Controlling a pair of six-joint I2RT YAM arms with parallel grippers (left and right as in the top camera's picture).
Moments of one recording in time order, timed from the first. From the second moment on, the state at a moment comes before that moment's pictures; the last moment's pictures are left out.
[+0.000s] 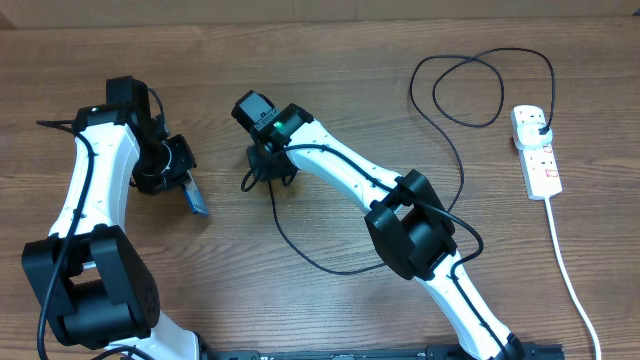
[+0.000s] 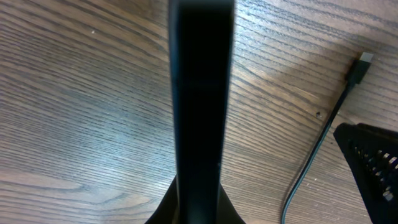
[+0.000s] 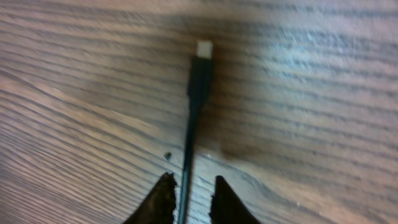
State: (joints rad) left arm 0.18 1.79 1.39 -1.10 0.15 -0.29; right arm 0.78 2.46 2.15 -1.00 -0.05 0.48
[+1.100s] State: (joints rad) left arm 0.18 1.79 1.39 -1.10 0.16 -0.29; right arm 0.81 2.50 2.16 -1.27 -0.07 0.58
